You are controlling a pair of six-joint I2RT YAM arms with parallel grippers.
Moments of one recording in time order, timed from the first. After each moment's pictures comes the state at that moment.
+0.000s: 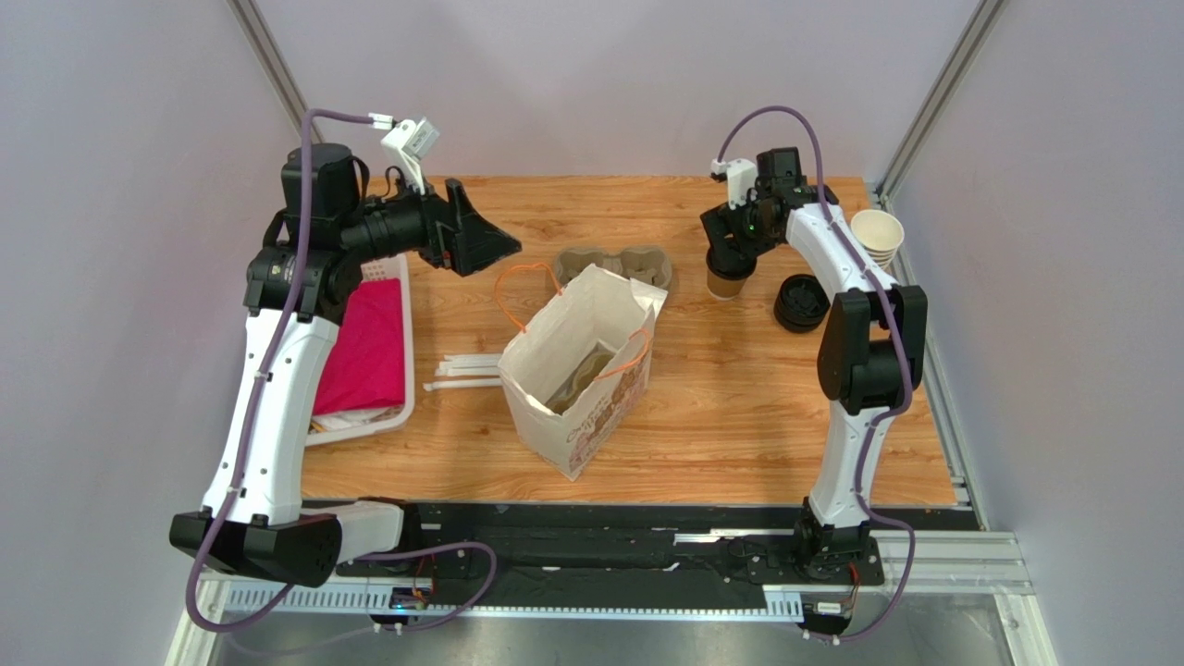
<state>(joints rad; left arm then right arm) -0.13 1.24 1.61 -0.72 0.81 -0.18 0.11 2.04 1.79 -0.71 -0.20 -0.34</state>
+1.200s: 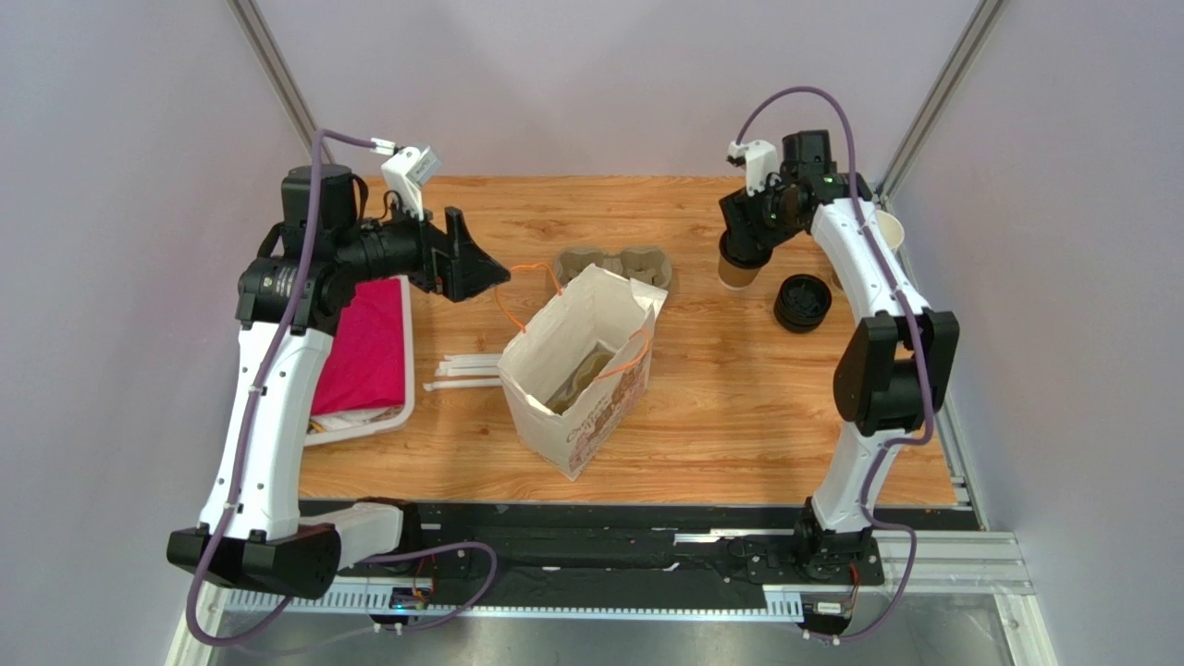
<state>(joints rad) -0.11 1.21 1.58 -0.88 0.77 -0.07 0.09 1.92 1.80 -0.80 -0.25 -0.38</state>
